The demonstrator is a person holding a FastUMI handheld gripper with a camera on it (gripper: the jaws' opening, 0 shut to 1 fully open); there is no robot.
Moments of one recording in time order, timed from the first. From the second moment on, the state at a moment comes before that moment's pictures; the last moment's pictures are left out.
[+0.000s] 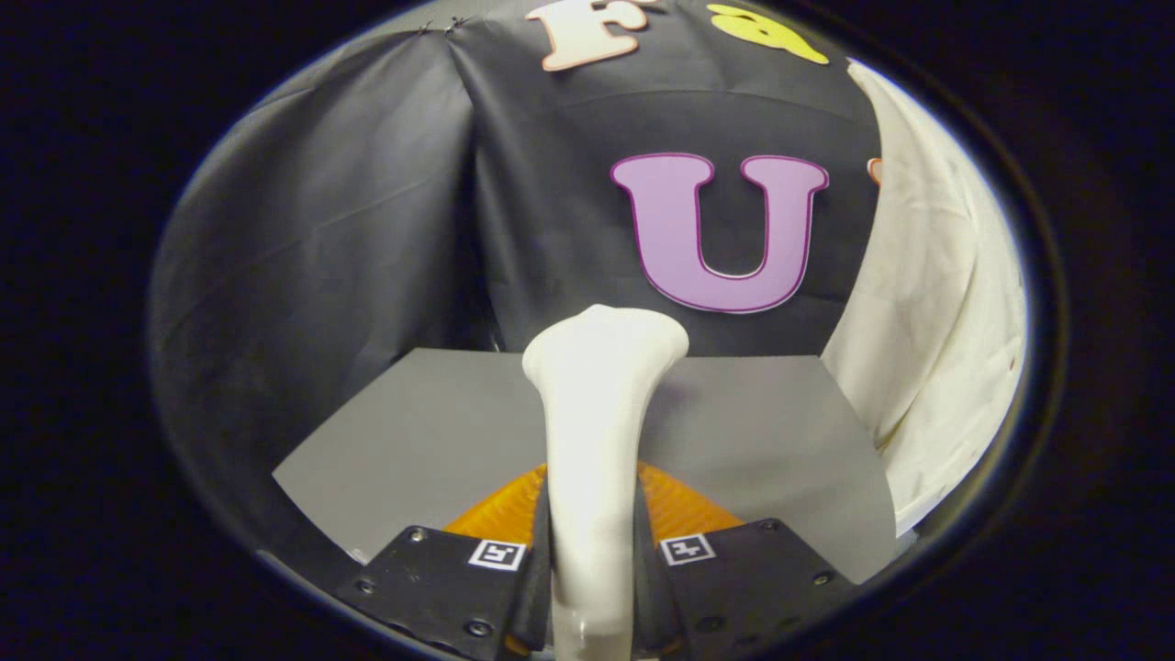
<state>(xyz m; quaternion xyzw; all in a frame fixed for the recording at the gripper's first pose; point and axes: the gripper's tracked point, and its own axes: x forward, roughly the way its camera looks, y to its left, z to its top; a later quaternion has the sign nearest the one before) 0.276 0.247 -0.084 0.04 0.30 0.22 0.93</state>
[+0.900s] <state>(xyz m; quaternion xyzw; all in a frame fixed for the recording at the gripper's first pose) 0.235 0.206 0.025 0.11 0.09 0.28 0.95</state>
